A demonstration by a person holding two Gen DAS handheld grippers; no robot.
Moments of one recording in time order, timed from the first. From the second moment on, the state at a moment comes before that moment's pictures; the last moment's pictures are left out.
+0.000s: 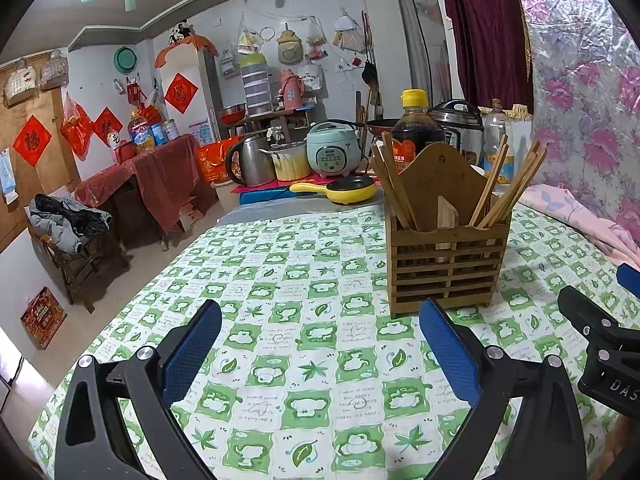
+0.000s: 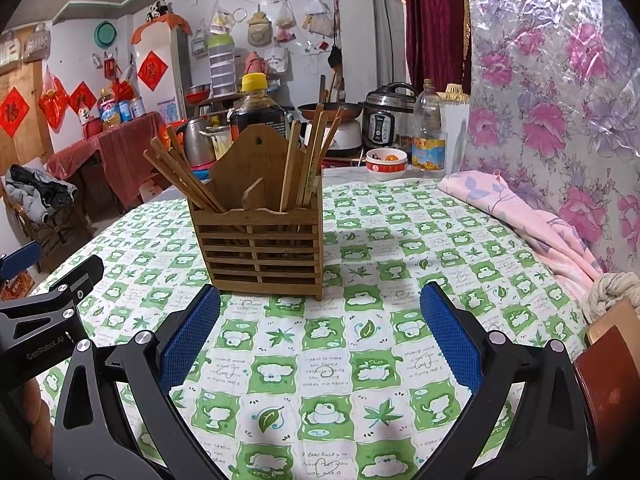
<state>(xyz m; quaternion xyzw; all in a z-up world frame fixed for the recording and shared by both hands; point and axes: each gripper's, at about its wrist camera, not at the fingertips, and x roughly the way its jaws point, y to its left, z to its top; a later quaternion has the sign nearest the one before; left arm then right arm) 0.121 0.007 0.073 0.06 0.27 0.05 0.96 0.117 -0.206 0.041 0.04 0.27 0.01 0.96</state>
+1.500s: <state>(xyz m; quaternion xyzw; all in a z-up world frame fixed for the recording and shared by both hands) 0.121 0.010 0.068 0.07 0.28 0.05 0.96 0.117 -0.202 0.040 0.04 0.27 0.01 0.96</state>
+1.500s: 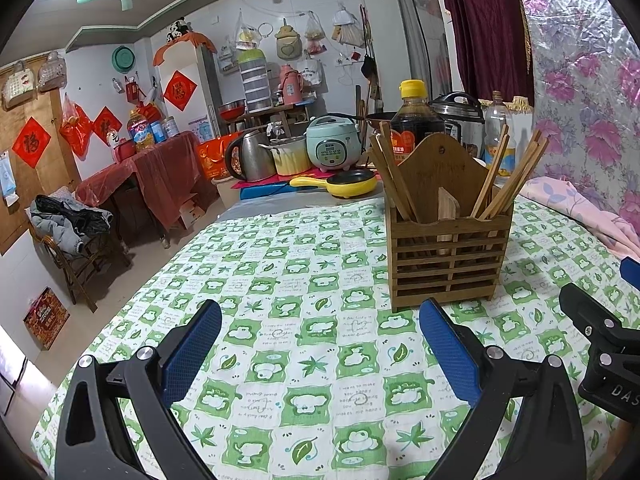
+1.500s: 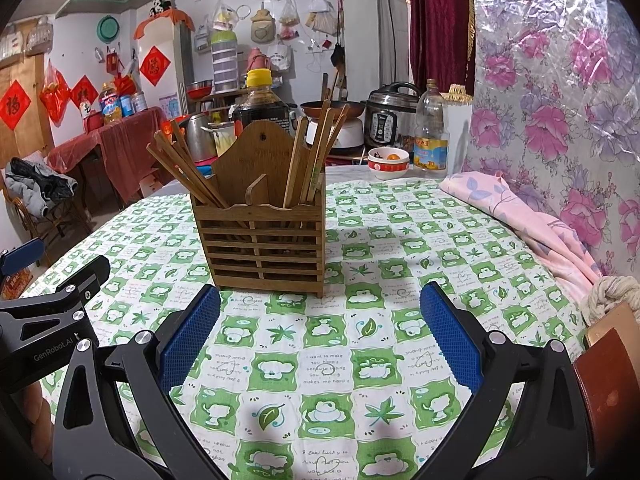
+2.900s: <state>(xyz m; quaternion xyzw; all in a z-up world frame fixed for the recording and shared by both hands) 0.123 0.011 0.068 0.07 0.30 0.04 0.95 0.117 -0.202 0.040 0.03 0.28 0.01 0.96</state>
